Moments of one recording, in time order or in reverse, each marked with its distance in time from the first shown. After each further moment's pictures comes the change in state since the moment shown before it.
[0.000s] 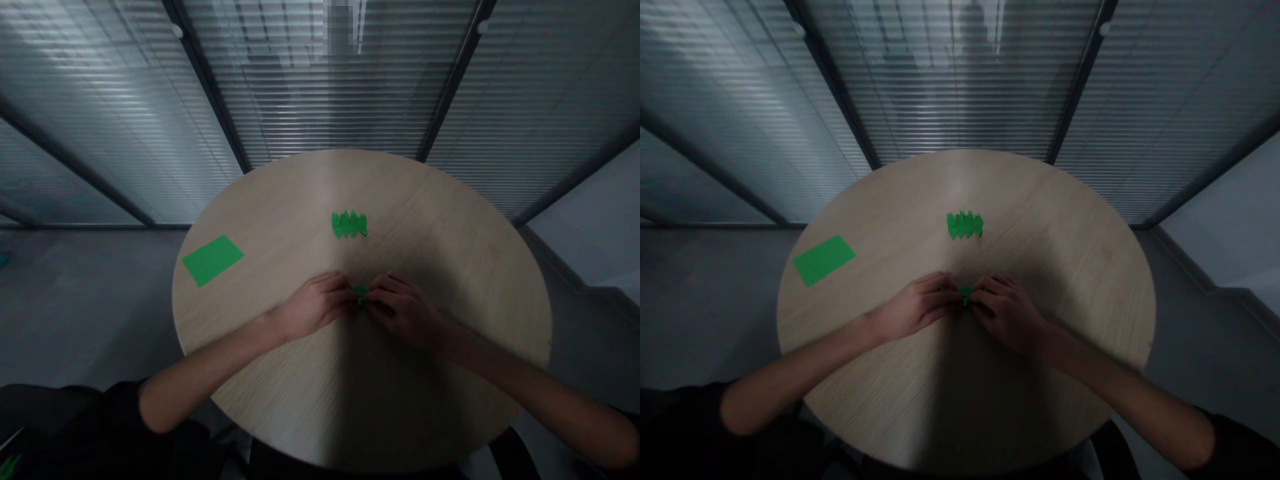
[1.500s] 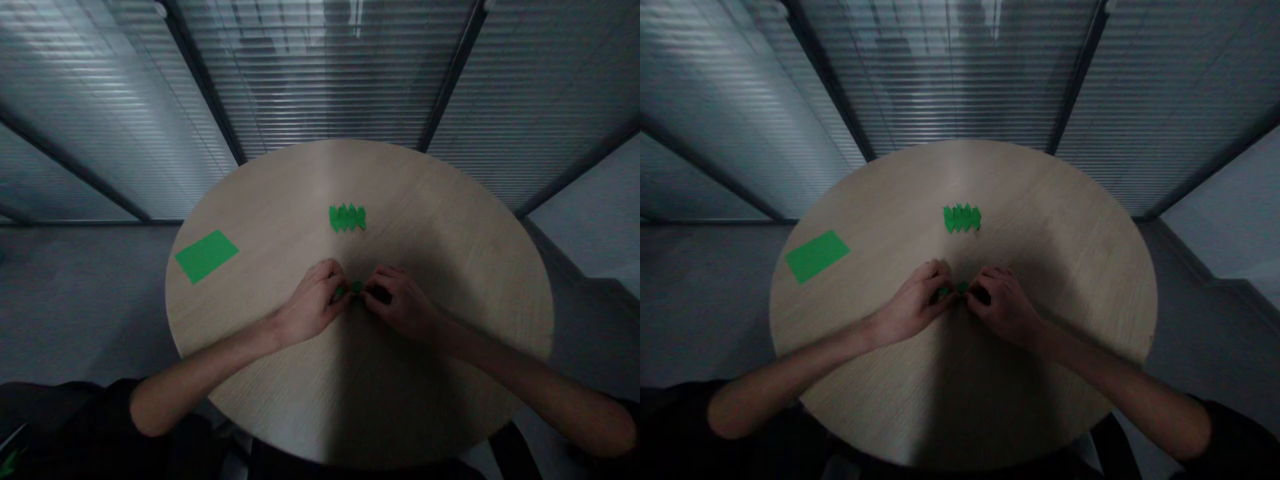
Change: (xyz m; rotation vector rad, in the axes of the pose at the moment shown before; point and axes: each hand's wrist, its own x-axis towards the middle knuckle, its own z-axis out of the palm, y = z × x) left_hand 0.006 0.015 0.005 -0.059 0.051 -0.349; right_hand 0.012 -0.006 0.001 0.142 -0.027 0.286
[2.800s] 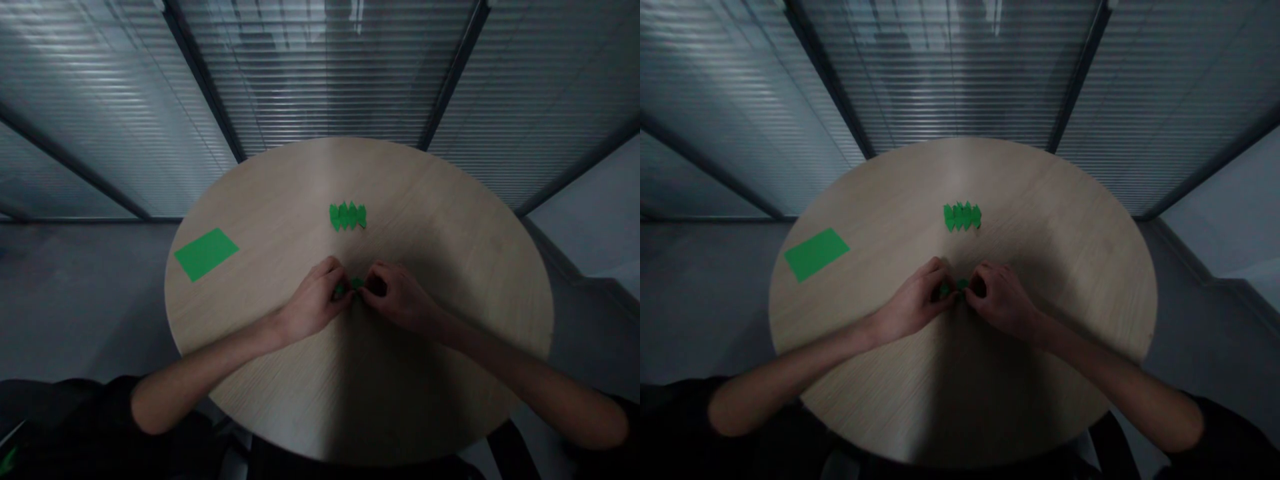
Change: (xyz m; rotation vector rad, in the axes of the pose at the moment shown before) left_hand 0.003 0.002 0.001 -0.150 0.026 -0.104; right_hand 0.011 -0.006 -0.003 0.007 -0.037 0.147
